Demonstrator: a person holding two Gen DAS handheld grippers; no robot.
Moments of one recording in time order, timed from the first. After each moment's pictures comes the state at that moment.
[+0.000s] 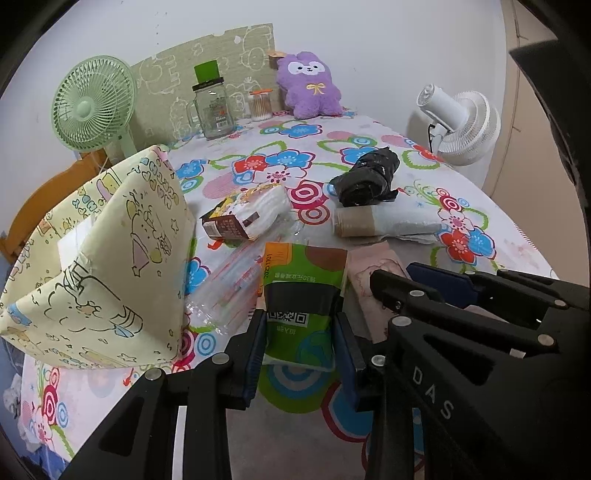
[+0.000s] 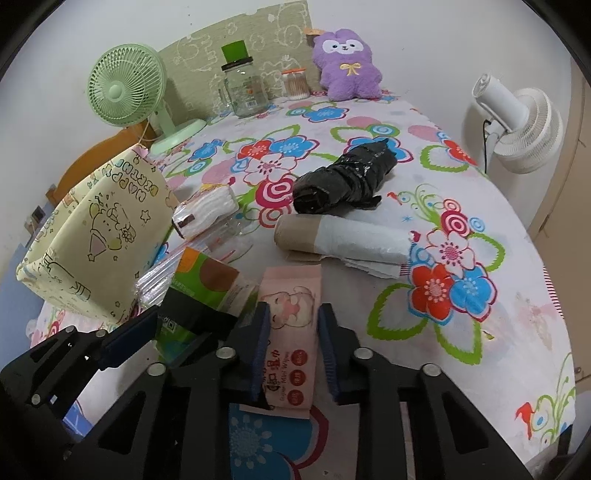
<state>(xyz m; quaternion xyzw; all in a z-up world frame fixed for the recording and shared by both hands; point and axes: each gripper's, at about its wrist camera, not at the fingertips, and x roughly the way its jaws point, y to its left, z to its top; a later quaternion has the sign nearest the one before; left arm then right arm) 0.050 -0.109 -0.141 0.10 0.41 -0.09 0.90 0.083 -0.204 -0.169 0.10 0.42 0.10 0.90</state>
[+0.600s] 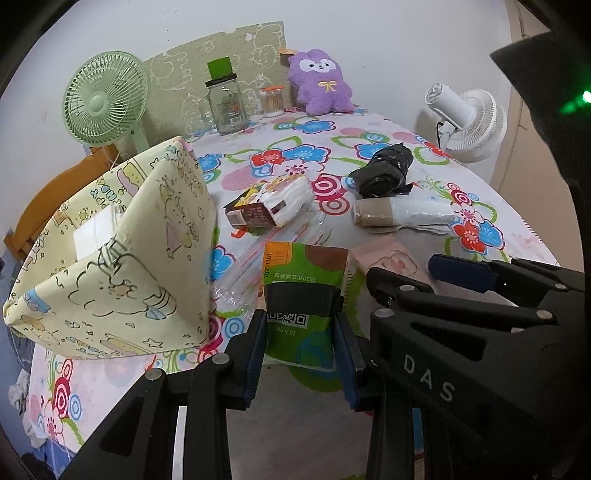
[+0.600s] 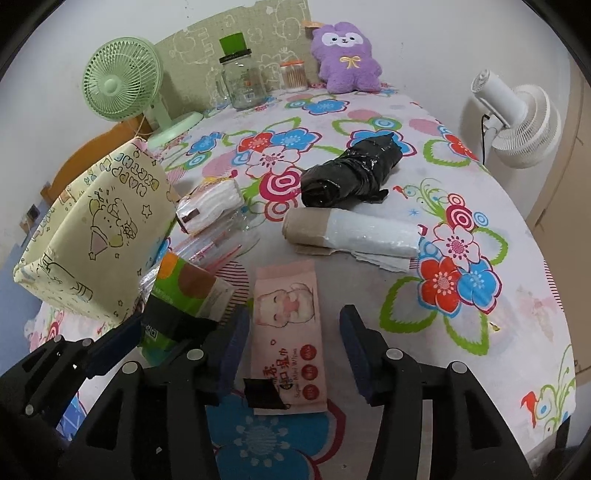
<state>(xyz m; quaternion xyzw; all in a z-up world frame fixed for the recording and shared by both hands) 0.042 -0.091 -0.141 0.10 0.42 -0.07 0.90 0.085 -0.192 -0.167 0.10 0.44 0.09 0.89</state>
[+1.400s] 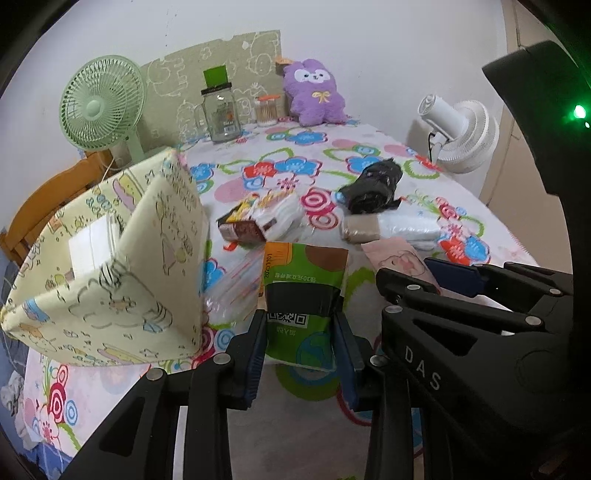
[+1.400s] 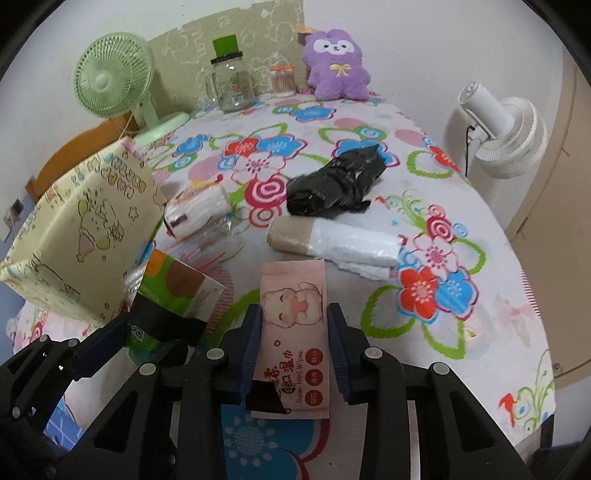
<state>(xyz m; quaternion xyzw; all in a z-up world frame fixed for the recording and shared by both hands) 0.042 -0.096 -0.127 0.09 0.40 -0.09 0.91 0.083 -0.193 -0.158 0.07 0.43 0.05 0.90</state>
